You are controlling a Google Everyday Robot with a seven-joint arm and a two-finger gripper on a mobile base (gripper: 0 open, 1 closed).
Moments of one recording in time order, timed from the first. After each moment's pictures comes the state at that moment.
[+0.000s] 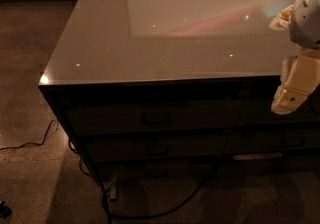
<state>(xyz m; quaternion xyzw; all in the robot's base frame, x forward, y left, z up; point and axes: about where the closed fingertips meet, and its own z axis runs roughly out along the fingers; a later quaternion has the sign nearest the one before) 0.438 -0.217 0.976 -0.60 0.78 -0.03 0.16</state>
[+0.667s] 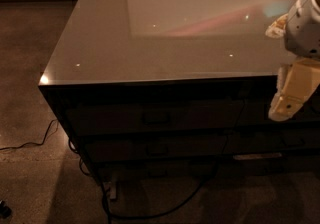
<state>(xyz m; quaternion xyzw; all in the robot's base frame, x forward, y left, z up) 0.436 -0.215 0.963 -0.61 0.78 -0.03 0.15</state>
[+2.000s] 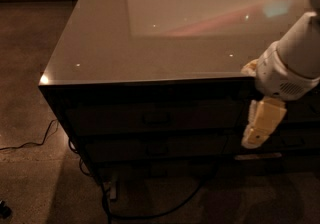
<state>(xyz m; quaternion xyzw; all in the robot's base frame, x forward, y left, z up) 0.434 -0.195 0.874 -0.61 0.78 0.04 0.14</state>
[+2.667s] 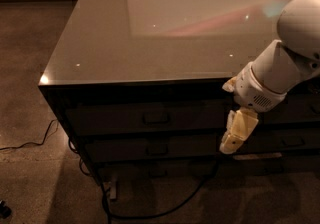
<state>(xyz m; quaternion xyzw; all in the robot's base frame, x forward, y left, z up) 0.450 -0.165 0.815 -0.60 0.78 0.11 0.15</state>
